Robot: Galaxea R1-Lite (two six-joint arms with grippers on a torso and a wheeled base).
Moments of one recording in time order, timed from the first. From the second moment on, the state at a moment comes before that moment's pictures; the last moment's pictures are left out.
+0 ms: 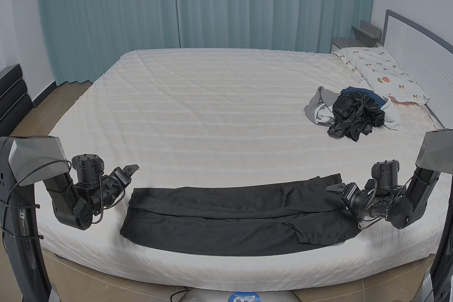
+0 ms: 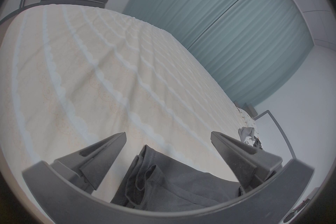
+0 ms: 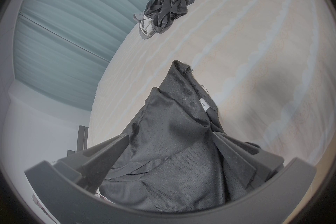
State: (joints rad) left arm 0.00 2.31 -0.66 -1.20 -0.09 -0.78; right arm 0.10 2.18 -0.51 -1.01 0.20 0.88
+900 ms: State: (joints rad) left arm -0.03 2.28 -0.47 -1.21 -0.20 -0.39; right arm 0.11 2.18 -0.50 -1.02 0.20 0.88
